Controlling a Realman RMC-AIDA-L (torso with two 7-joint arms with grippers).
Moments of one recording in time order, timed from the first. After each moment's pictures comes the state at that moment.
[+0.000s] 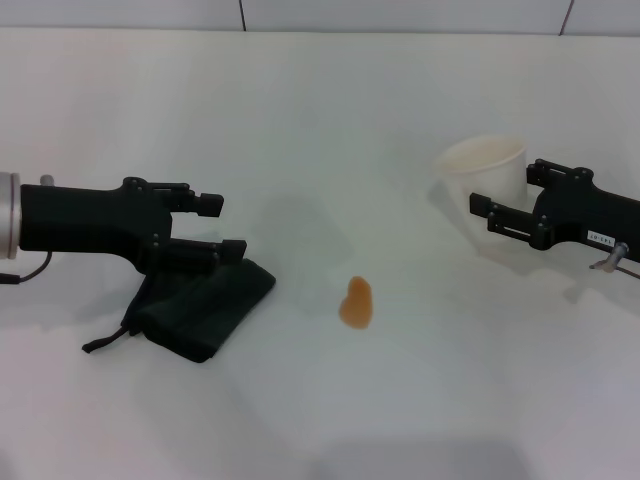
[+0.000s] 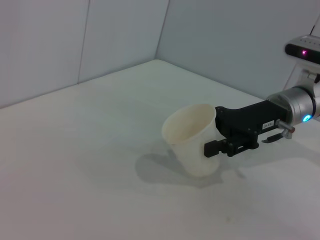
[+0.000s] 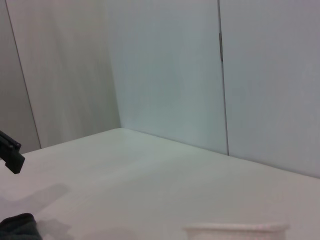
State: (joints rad) left arm -0.58 -1.98 0.85 0.72 2.03 1.63 -1.56; right arm 0.41 2.01 -1.14 -0.46 -1.32 -1.16 1.03
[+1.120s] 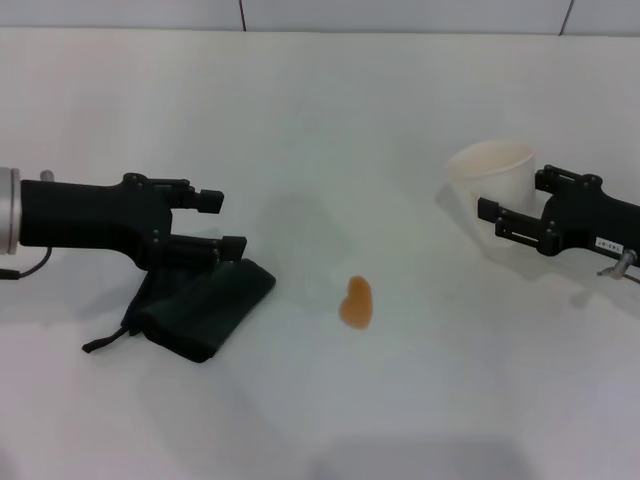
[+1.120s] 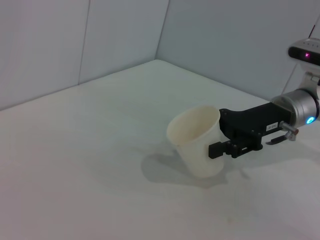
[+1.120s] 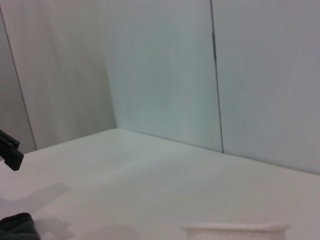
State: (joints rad) left arm -0.58 -1.98 0.85 0.72 2.03 1.62 -1.56; right arm 0.39 2.01 -1.14 -0.46 -1.31 -1.17 1.03
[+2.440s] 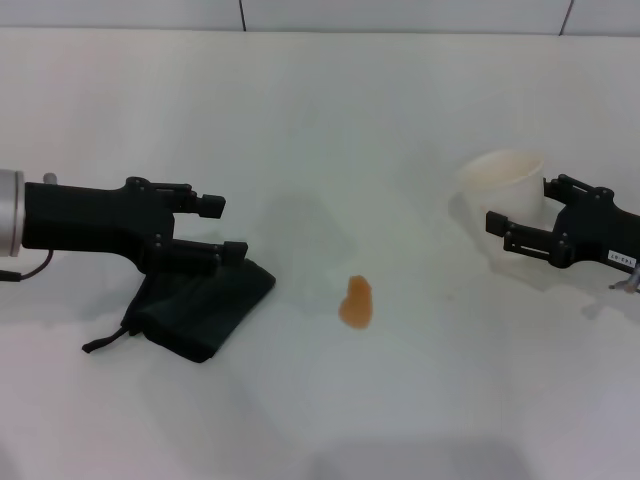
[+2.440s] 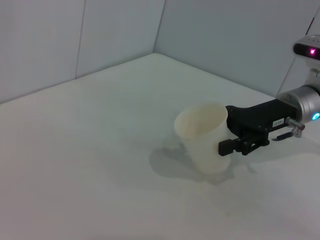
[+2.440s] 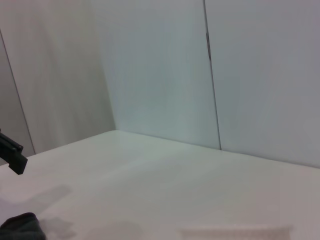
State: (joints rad) left arm -0.59 -1.98 0.85 0.72 2.05 1.62 -1.56; right arm 0.35 2.01 -1.13 -0.46 -1.30 -1.20 1.03
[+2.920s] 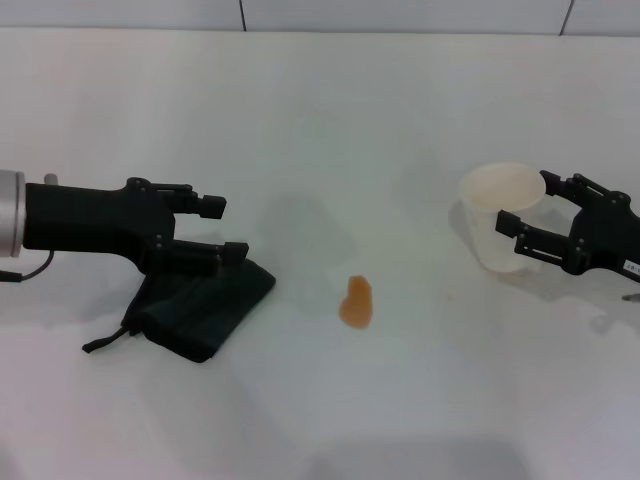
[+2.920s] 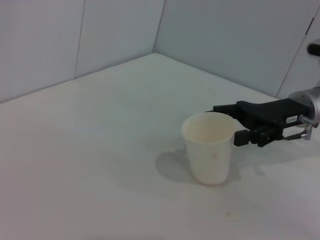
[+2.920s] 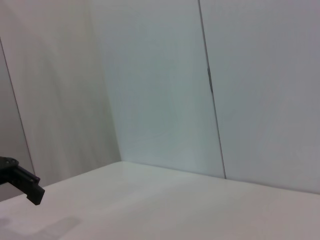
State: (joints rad) left arm -0.59 -1.98 0.85 0.72 2.05 1.62 -1.56; right arm 0.31 2.01 -1.12 -0.42 -1.21 -1.31 0.95
